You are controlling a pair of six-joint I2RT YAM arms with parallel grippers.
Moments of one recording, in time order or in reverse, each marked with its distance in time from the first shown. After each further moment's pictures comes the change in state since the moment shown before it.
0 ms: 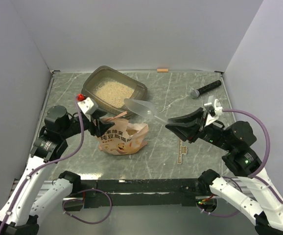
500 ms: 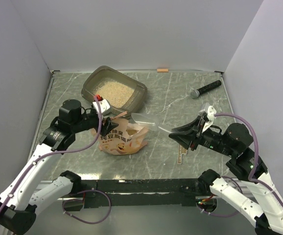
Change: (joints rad) left arm -0.116 0.143 0.061 -0.089 -0.119 0.253; right arm 0.000 -0.060 0.015 -0.303 0.036 -0.078
